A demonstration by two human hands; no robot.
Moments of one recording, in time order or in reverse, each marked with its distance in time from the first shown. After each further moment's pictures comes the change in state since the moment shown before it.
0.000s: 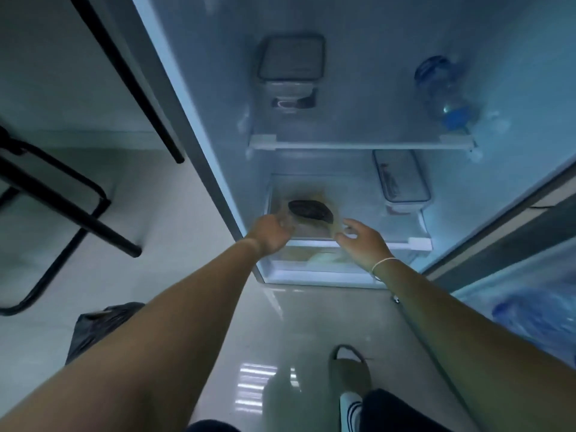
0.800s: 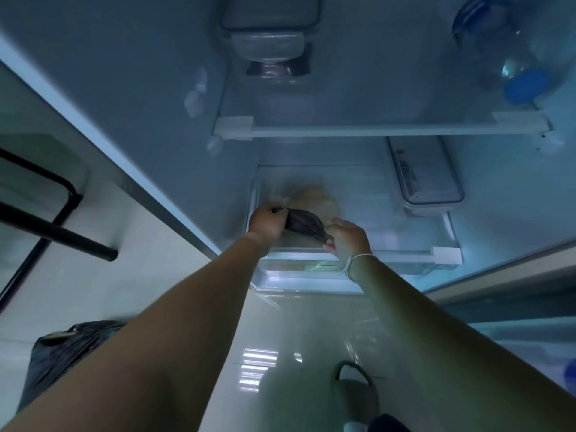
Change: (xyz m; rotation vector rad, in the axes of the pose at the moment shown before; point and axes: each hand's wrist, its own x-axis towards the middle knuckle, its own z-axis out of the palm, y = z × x) left_hand 0.139 -0.016 0.048 -0.681 0.186 -0.203; right_hand 0.127 0.030 0.056 0.743 0.043 0.358
